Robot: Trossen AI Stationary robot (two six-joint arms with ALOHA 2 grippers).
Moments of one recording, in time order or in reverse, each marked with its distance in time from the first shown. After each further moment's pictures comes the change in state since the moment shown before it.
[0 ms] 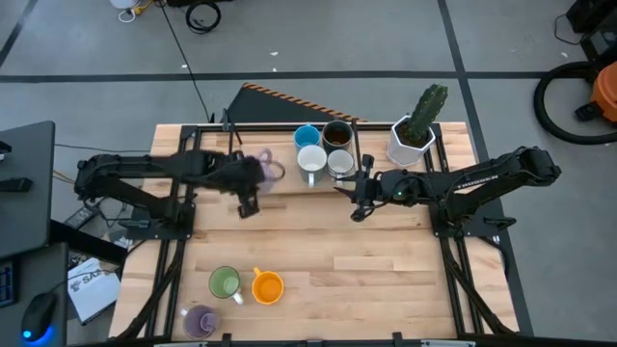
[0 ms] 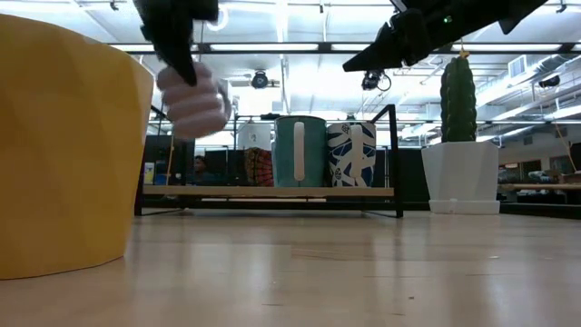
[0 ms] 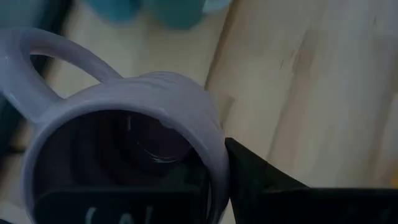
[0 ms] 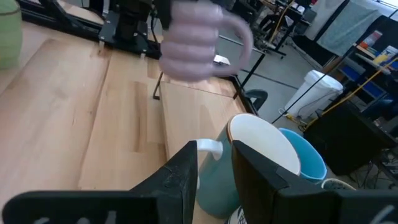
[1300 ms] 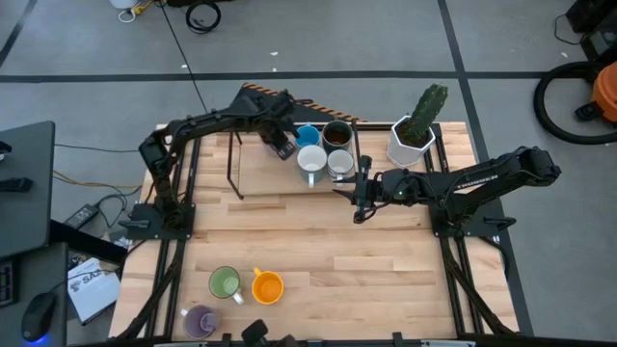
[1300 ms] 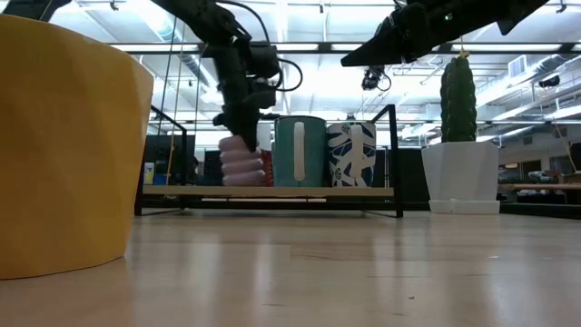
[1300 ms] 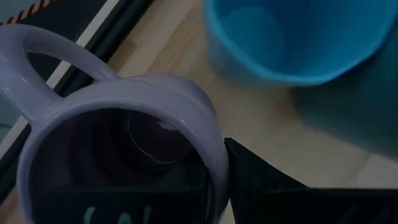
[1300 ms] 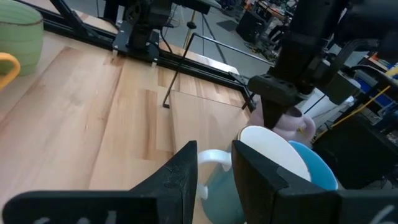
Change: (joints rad) left arm 0.521 0.583 0.367 0.097 0.212 0.140; right arm -0.001 0.001 -0.004 0.028 -0.053 -0.027
